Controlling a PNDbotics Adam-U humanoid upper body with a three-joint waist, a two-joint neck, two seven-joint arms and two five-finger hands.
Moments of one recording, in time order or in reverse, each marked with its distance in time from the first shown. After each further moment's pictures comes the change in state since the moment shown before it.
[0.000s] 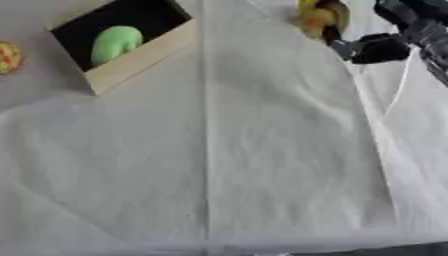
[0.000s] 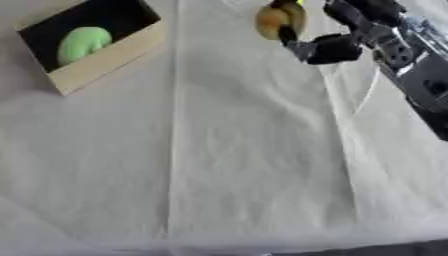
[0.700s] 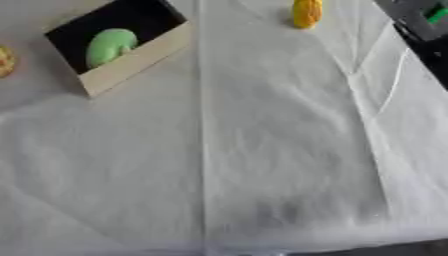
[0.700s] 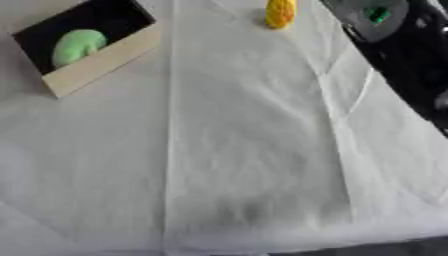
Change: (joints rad) left arm -0.148 0.030 -0.083 -0.001 0.049 -0.043 -0.012; right arm -0.341 -0.003 0.100 0.147 -0.203 0.071 0.037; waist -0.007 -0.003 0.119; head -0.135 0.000
